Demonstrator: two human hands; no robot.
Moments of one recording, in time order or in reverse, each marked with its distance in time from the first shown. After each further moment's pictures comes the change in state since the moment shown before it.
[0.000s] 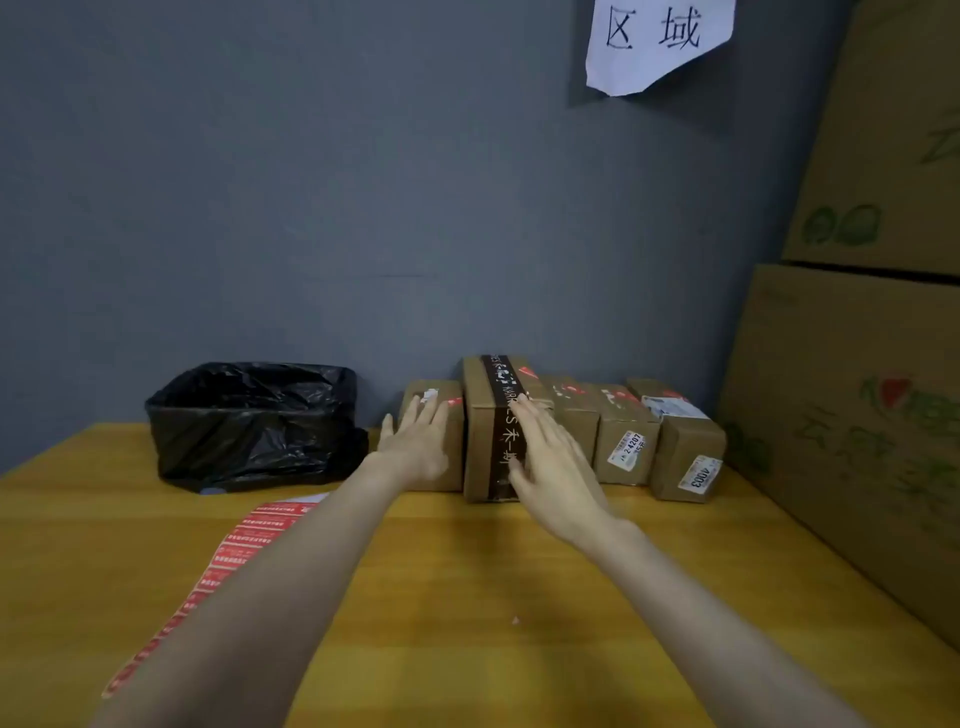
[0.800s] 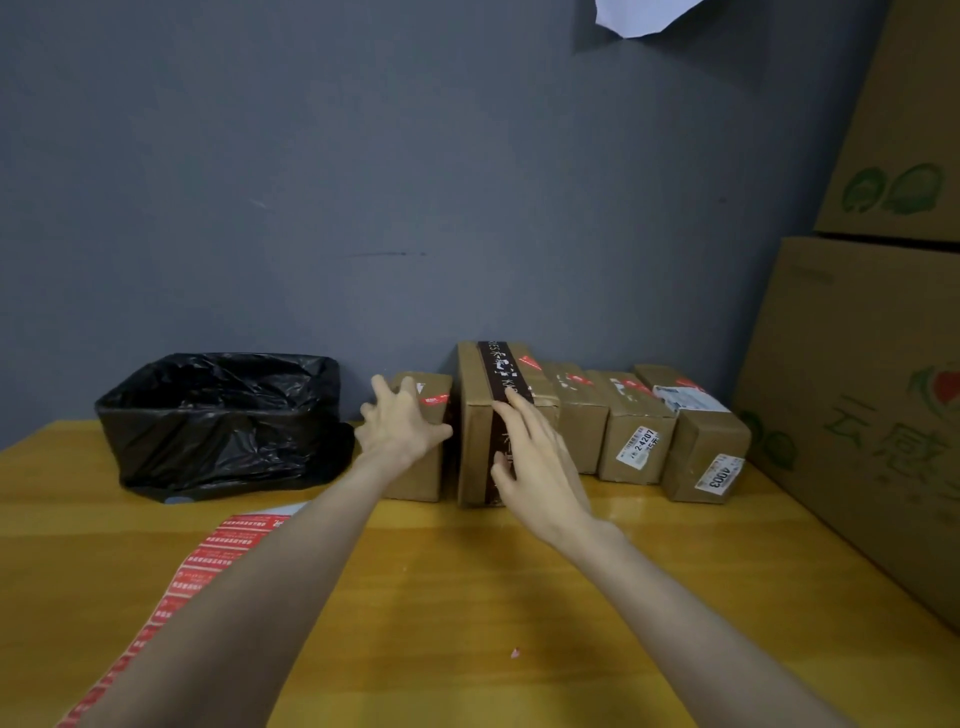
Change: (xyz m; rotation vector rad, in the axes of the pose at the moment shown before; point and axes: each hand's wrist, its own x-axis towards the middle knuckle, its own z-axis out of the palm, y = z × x) left_hand 0.039 0.001 0.004 -0.282 0.276 -0.307; right_hand 0.031 0.015 0.032 0.017 0.066 -0.014
